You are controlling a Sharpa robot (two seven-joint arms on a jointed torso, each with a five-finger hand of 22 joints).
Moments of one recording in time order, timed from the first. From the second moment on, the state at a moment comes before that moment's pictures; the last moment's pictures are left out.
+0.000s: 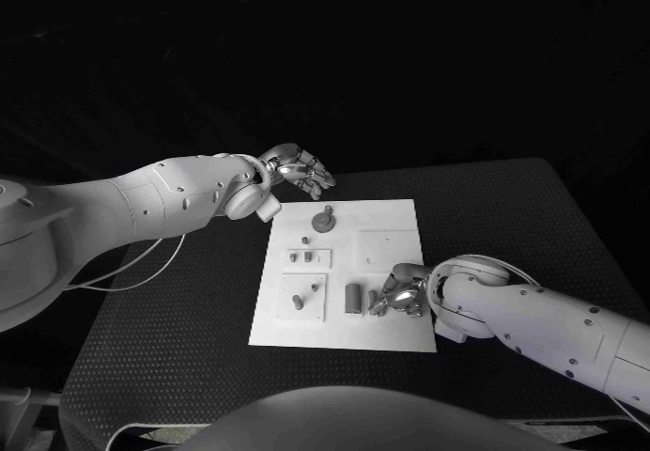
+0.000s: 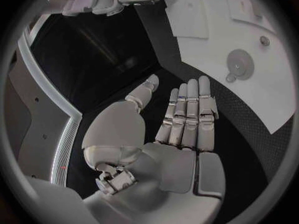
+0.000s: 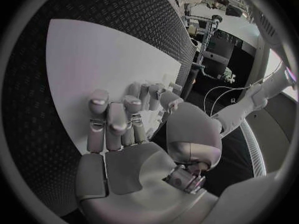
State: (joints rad) left arm 1.21 -0.73 -0.12 1.00 -0.51 -0.04 0.23; left_hand 1.03 -0.06 0.43 -0.28 0.05 0.84 0.18 0.35 0.40 1.13 0.14 0.07 0.25 0.95 0.09 0.54 0.62 0.05 1.07 -0.02 0.08 0.89; right arm 1.06 -0.45 -0.15 1.29 -1.13 0.10 -0.39; right_hand 0.88 -0.18 0.57 -0.12 0.40 1.08 0.07 0.23 0.73 1.21 -0.04 1.09 1.05 1.30 -0.13 1.40 1.06 0.22 1.18 -0.05 1.03 1.31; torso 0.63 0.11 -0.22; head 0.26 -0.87
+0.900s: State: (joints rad) left arm 1.21 -0.73 -0.12 1.00 -0.51 -0.03 0.22; left_hand 1.03 -0.06 0.43 -0.28 0.05 0.84 0.18 0.35 0.40 1.13 0.14 0.07 0.25 0.95 0.09 0.54 0.62 0.04 1.07 -0.02 0.08 0.89; right arm 1.06 -0.46 -0.15 1.28 -1.11 0.10 -0.37; right_hand 0.87 -0.14 0.55 -0.14 0.40 1.08 0.07 0.23 0.73 1.21 -0.04 1.09 1.05 1.30 -0.13 1.40 1.05 0.22 1.18 -0.05 1.03 1.31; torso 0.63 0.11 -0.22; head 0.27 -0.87
